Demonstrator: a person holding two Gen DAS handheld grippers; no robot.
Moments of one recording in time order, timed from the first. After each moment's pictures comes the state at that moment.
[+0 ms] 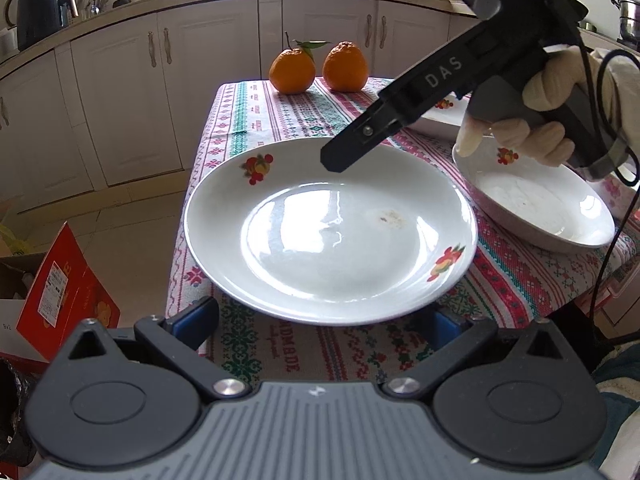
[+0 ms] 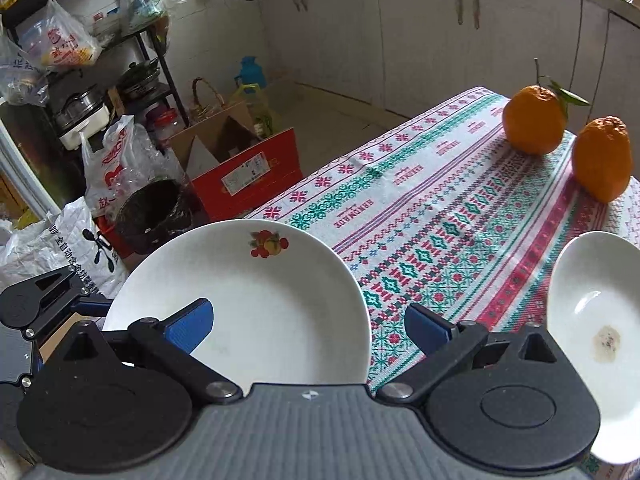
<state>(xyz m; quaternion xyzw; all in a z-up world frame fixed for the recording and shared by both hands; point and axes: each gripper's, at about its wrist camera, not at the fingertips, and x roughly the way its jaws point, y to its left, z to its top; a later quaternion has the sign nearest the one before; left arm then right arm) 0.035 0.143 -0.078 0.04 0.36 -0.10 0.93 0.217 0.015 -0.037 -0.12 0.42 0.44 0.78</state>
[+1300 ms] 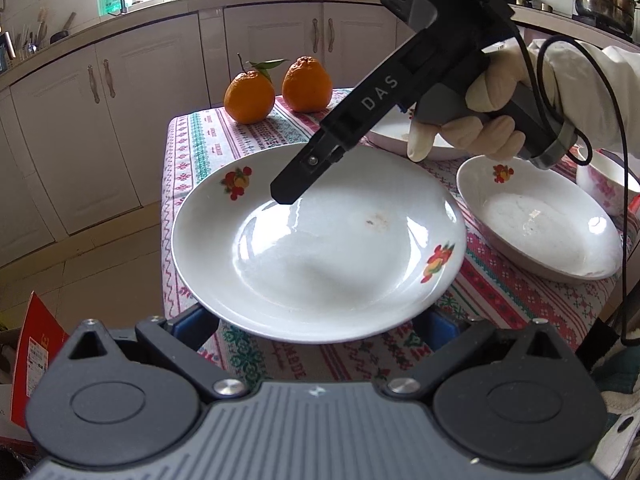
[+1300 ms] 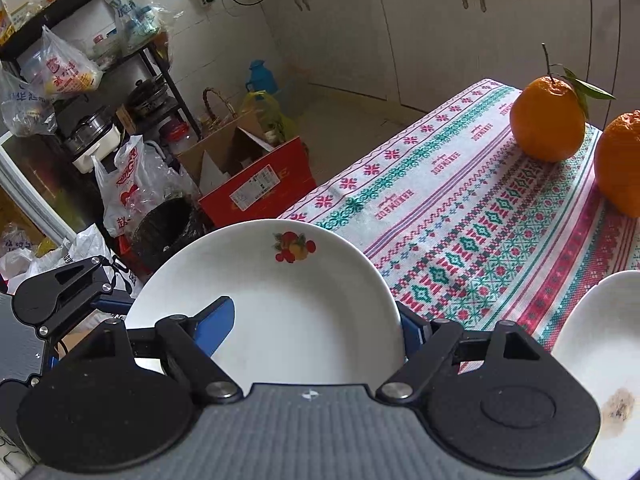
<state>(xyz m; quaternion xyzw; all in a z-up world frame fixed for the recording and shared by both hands) 0.103 0.151 -0.066 0.09 0.35 -0.18 0.92 0.286 0.021 -0.042 -0.07 0.44 0.46 0.76</state>
